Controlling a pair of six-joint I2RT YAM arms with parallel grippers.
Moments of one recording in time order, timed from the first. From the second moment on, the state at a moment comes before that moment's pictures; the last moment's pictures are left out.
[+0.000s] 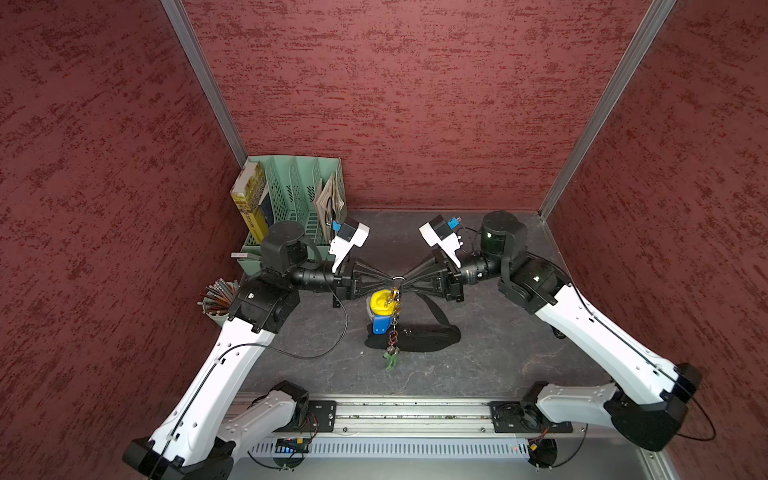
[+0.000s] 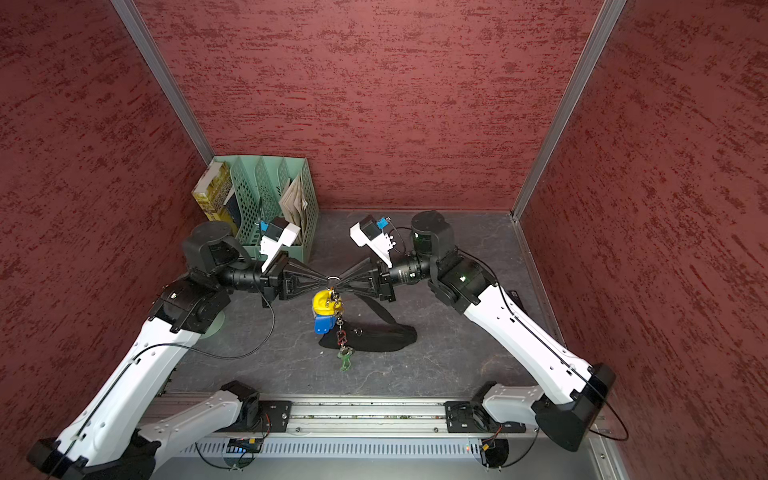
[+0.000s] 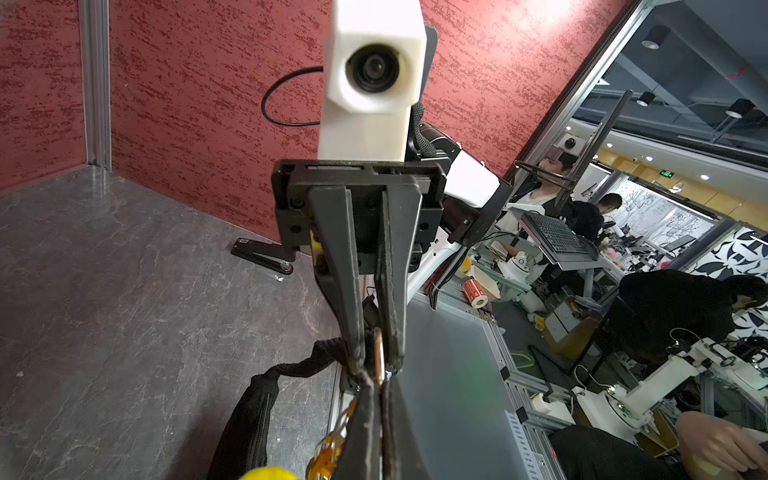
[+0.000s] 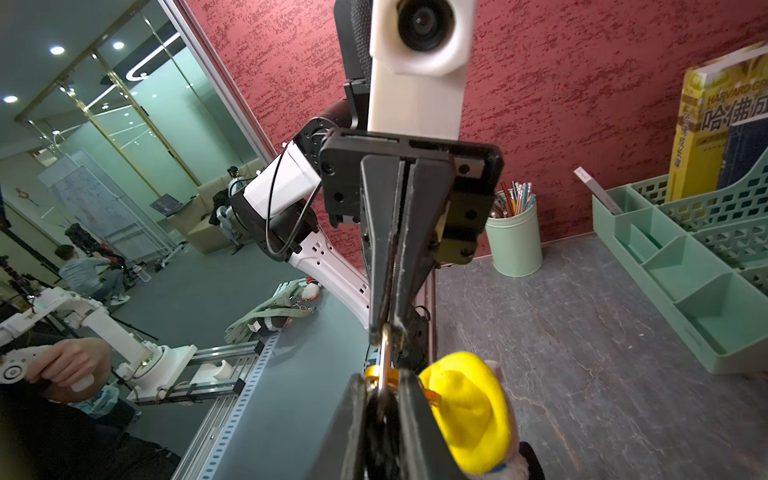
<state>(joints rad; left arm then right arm) -0.39 0.99 1.24 -0.44 1.21 -0.28 0.72 1.28 1.40 -0.31 -1.06 0.22</state>
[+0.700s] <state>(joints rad) -0.40 0.94 1.15 -0.34 1.19 -0.32 0.72 1.29 1.40 -0.32 -1.07 0.23</state>
